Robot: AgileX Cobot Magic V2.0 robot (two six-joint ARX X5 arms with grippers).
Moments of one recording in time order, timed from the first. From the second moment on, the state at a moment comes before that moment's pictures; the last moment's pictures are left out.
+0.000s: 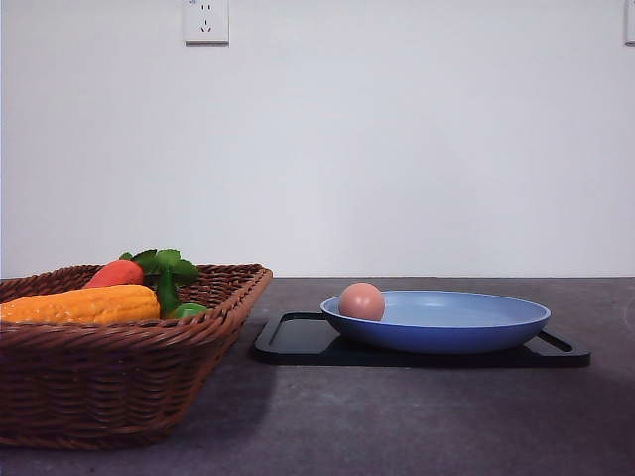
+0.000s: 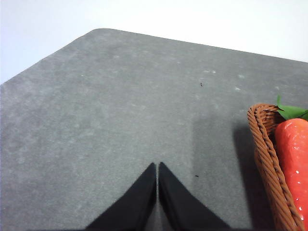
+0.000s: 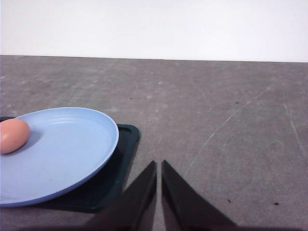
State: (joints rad) left_arx 0.06 0.01 0.06 -0.25 -0.11 -0.14; right_arx 0.11 0.02 0.02 -0.11 -0.02 0.05
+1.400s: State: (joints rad) left_arx 0.06 0.01 0.06 -0.25 -0.11 -0.14; right_arx 0.11 0.02 0.02 -0.11 -0.02 0.05
